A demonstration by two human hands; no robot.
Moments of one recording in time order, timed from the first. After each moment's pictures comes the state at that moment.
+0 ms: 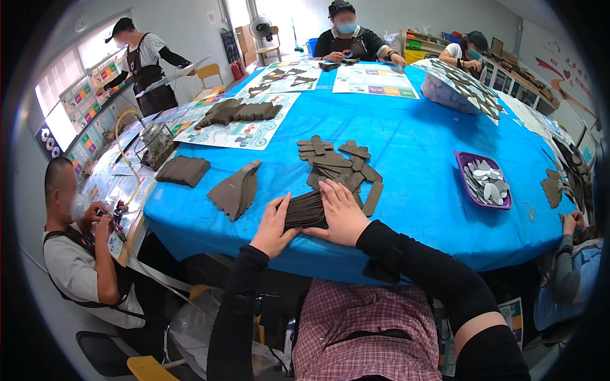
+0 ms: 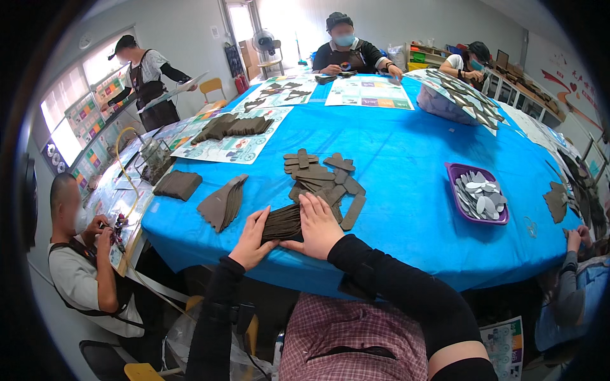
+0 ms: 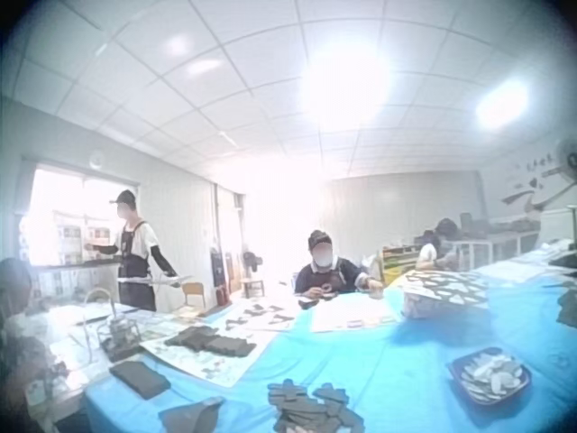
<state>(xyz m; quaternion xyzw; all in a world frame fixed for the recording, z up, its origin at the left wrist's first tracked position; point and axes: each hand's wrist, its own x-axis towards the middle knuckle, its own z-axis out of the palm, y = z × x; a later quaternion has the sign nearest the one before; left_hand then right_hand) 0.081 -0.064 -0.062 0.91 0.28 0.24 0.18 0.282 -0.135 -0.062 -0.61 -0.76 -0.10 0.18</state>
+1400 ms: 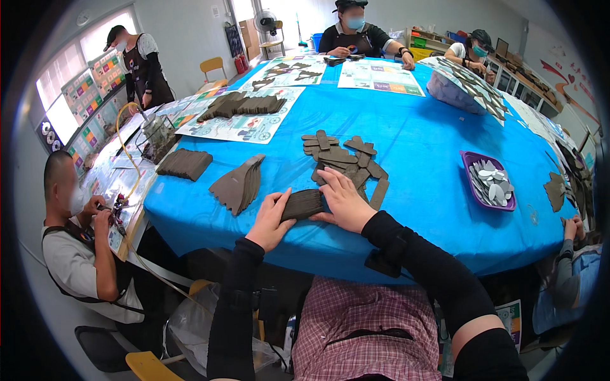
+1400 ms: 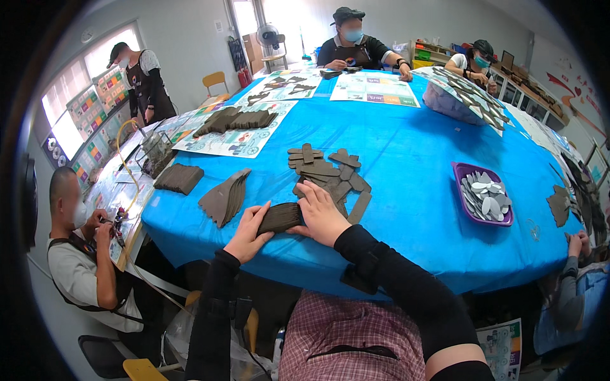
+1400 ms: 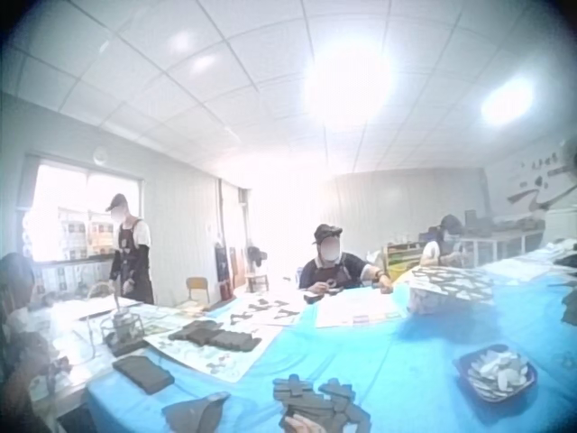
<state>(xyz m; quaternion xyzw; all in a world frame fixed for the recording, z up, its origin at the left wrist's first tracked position) 0.067 -0.051 -0.062 0.91 0.28 0.23 0.22 0.292 -0.114 -0.061 -0.53 -0.80 -0.07 0.28</state>
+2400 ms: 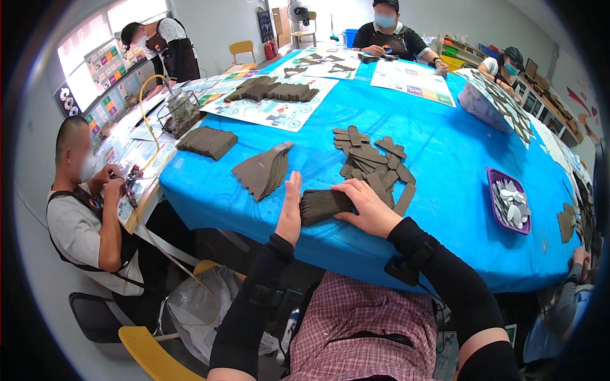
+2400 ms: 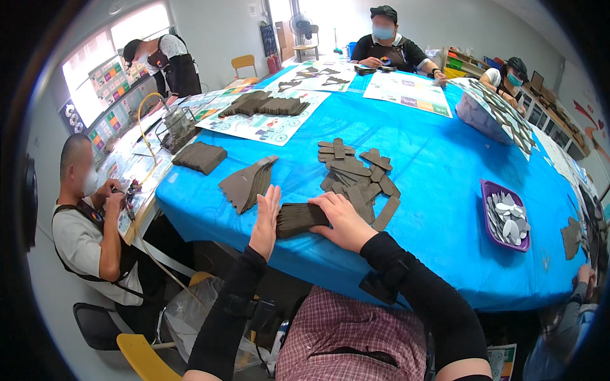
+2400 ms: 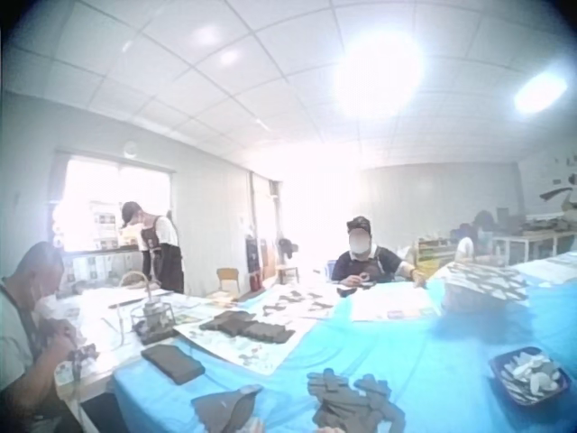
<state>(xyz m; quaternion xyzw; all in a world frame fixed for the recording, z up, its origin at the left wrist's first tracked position) 0.083 -0.066 -0.069 0.62 0.30 0.44 0.58 0.283 -0.121 -0.044 -0.49 -0.80 0.14 0.31</state>
